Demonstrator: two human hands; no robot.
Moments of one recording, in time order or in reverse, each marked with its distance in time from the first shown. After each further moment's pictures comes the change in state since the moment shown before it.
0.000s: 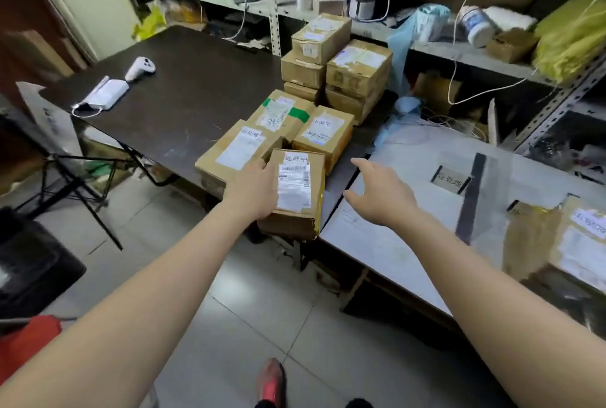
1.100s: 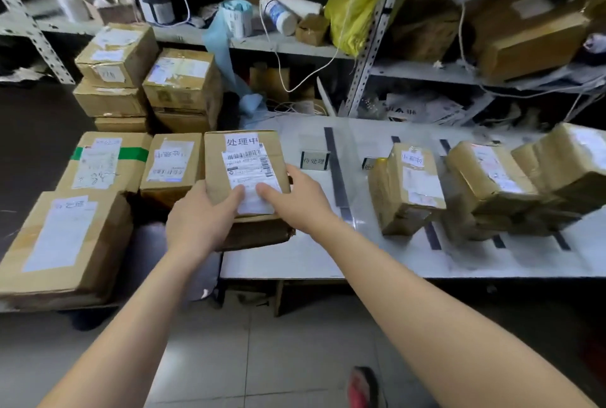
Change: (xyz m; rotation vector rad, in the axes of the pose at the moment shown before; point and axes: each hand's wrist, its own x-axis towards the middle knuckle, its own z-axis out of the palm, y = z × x) left_hand 0.038 0.126 -0.010 -0.621 -0.054 0.027; right_hand -0.016 0.034 -0.014 0.752 0.282 0.503
